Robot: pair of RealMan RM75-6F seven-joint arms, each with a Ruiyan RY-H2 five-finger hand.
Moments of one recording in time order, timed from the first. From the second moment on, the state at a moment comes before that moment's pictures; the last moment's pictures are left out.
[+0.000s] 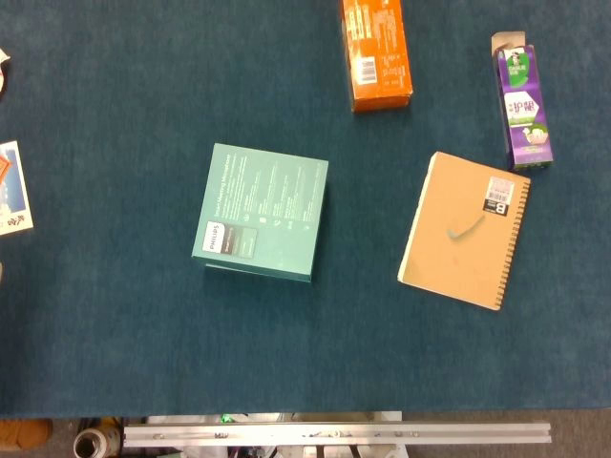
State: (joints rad) left arm -0.03 -1.11 0.01 -1.58 1.60 1.58 -0.14; right arm 0.03 -0.95 0.04 -1.81 -1.54 1.51 -0.05
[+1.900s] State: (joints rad) left arm -0.02 -1.11 0.01 -1.56 1.59 1.57 -0.16; right arm 0.40 -1.09 0.07 -1.85 -1.27 0.98 -0.44
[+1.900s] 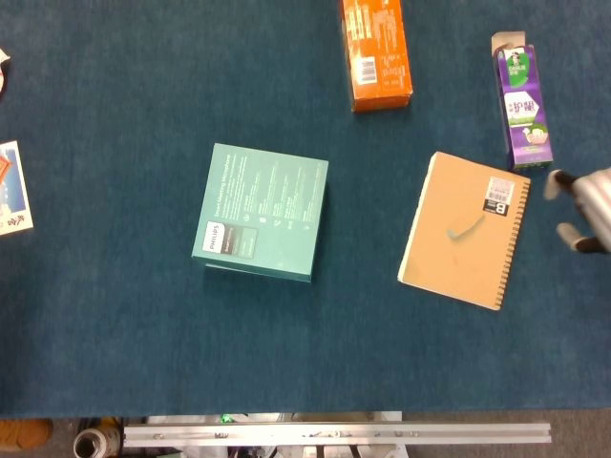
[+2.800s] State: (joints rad) left arm -0.02 -1.11 0.00 -1.53 1.56 1.56 -0.20; right arm 0.54 -1.39 0.04 -1.60 -1.19 0.90 -0.51
